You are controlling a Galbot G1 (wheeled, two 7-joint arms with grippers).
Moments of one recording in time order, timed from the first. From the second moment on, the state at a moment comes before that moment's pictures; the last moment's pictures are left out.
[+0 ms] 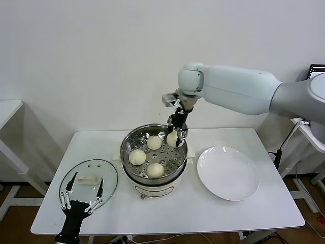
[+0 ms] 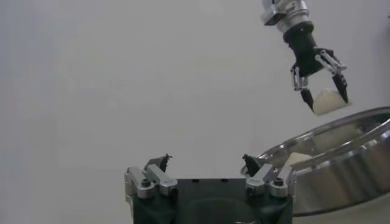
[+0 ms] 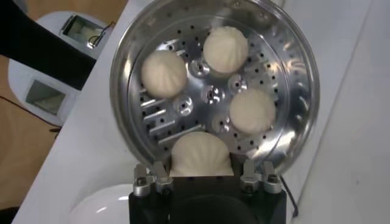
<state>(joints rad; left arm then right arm) 1.77 -1.27 -0.62 -2.00 0.20 -0.54 -0.15 0.72 1.28 -1.48 1.09 0.57 -0.18 -1.23</state>
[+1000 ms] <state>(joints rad) 1.77 -1.28 -0.63 -2.00 0.19 -0.54 -0.15 0.60 1.32 -1.50 1.06 0.47 -0.19 -1.17</state>
